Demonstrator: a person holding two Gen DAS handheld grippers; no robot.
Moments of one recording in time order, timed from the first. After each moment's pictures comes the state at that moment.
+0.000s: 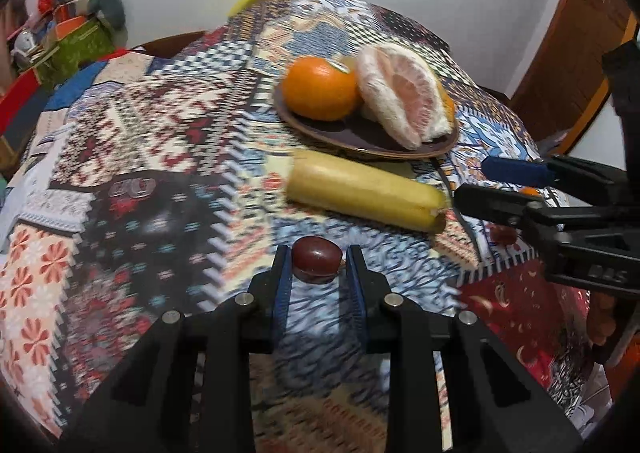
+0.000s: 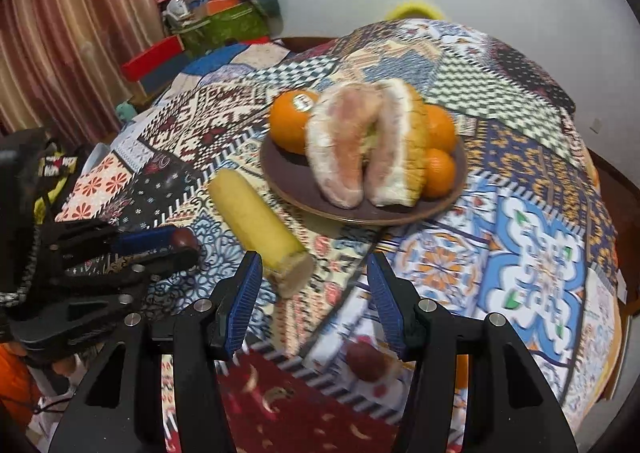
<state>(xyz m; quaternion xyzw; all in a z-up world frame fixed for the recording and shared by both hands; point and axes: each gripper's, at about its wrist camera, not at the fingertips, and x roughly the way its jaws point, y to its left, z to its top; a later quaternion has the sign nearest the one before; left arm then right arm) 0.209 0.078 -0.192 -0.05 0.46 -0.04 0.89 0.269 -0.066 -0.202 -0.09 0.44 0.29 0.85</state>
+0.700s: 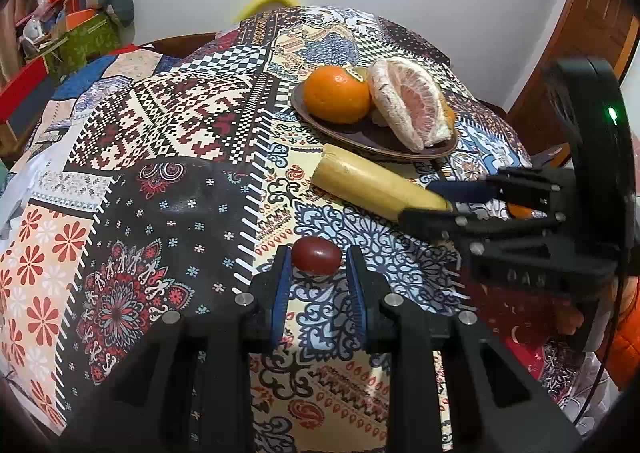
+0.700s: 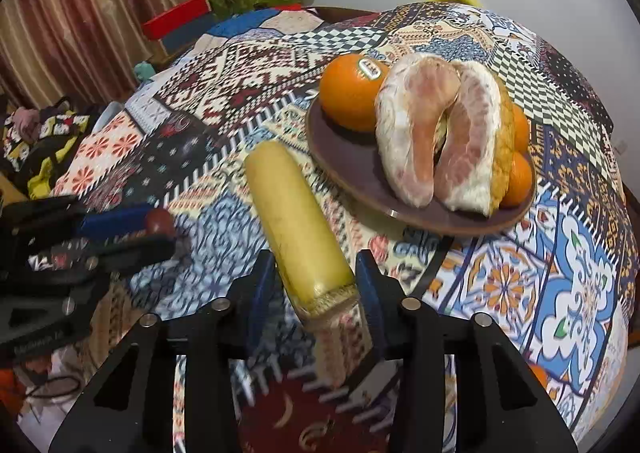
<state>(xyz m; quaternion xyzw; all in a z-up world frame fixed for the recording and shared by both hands) 0.190 0.091 -0.186 -0.07 0.45 -0.05 0.89 0.266 -0.035 -0.222 -0.14 0.46 0.33 0.81</state>
